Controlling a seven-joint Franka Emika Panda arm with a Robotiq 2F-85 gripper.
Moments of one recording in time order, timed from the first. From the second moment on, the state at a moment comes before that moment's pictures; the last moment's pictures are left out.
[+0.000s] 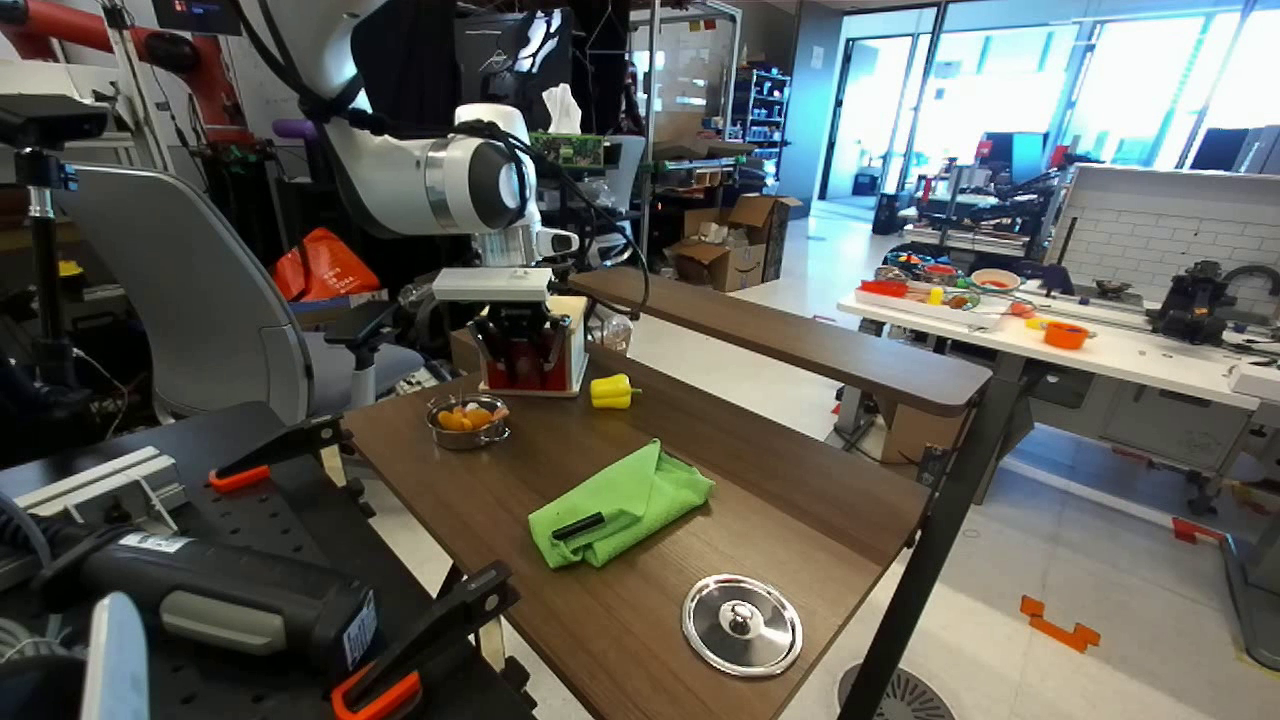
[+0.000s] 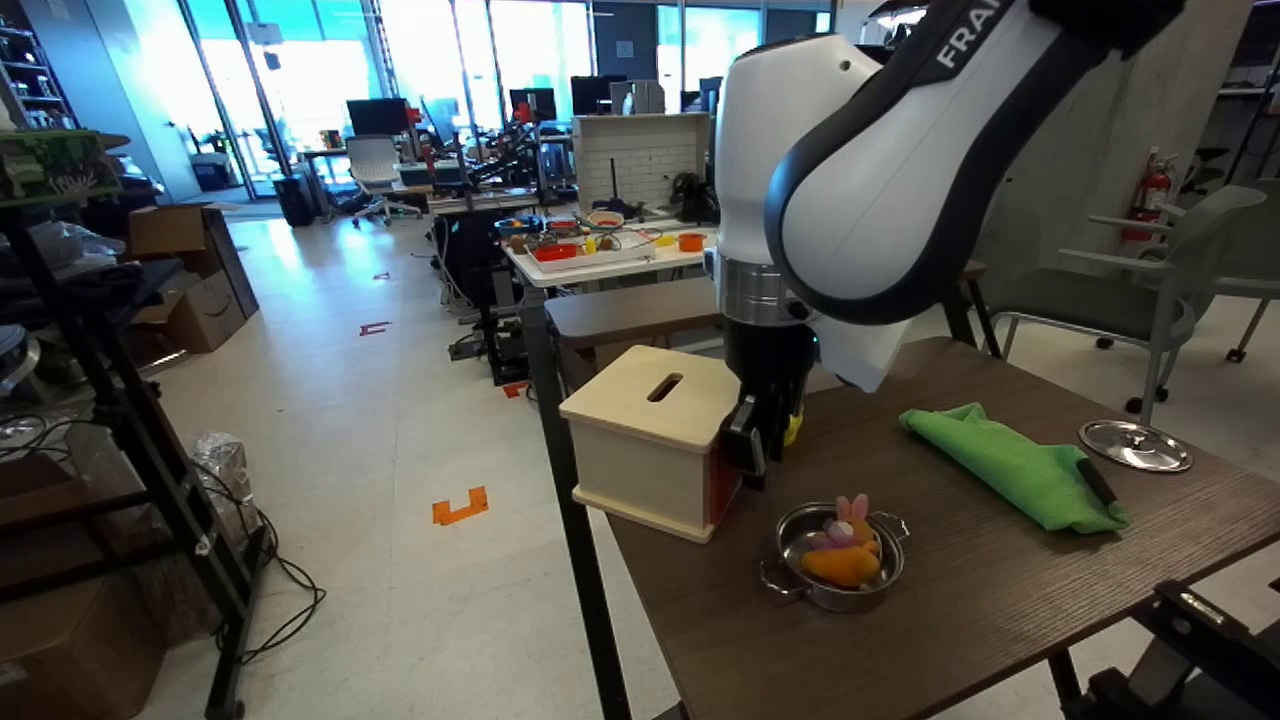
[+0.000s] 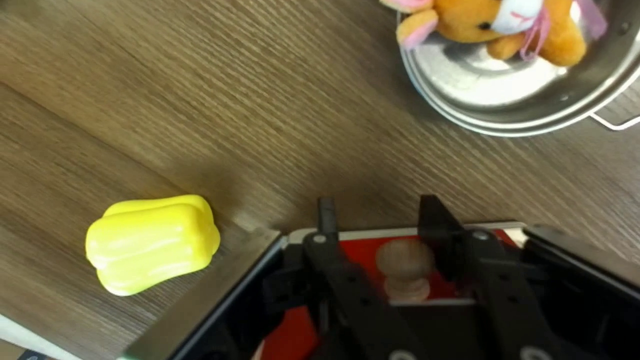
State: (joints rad) arm 0.28 0.88 0.08 -1.72 -0.32 2.64 -0.05
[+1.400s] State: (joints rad) arm 0.28 0.81 0.08 -1.83 -0.32 2.77 -0.05
